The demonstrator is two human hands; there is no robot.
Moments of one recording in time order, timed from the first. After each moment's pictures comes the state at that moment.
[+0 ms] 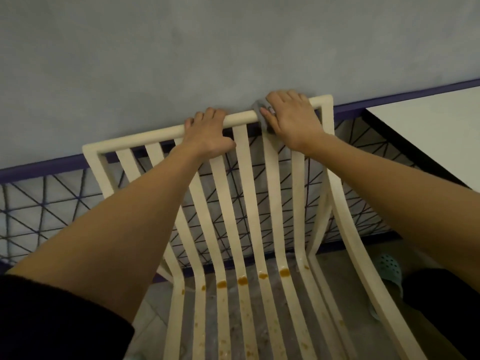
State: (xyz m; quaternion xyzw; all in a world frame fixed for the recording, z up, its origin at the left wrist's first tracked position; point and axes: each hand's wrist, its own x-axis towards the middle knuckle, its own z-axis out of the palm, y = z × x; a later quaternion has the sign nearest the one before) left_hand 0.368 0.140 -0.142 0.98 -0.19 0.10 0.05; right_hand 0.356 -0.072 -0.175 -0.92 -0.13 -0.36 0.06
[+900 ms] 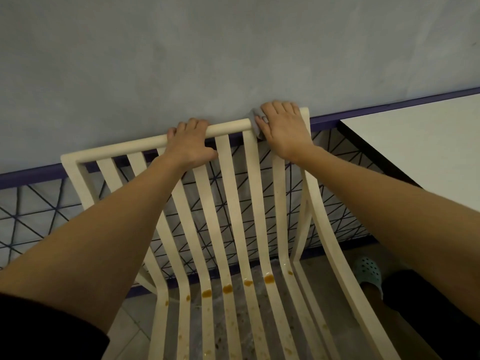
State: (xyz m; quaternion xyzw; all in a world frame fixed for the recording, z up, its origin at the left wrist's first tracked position) left_hand 0.369 0.143 -0.144 0.97 -0.19 0.11 0.06; right_hand 0.351 -0.093 -0.179 -0.93 -0.09 -0.35 0.06
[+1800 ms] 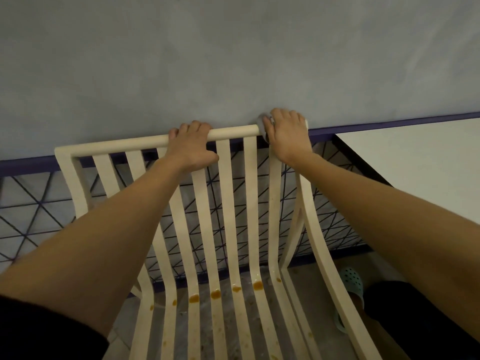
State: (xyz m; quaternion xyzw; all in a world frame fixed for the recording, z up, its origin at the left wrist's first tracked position) left_hand 0.370 0.148 -0.147 0.96 -0.21 0.13 0.09; right_hand 0.349 -0.092 -0.168 -0.94 -0.04 -0.34 0.05
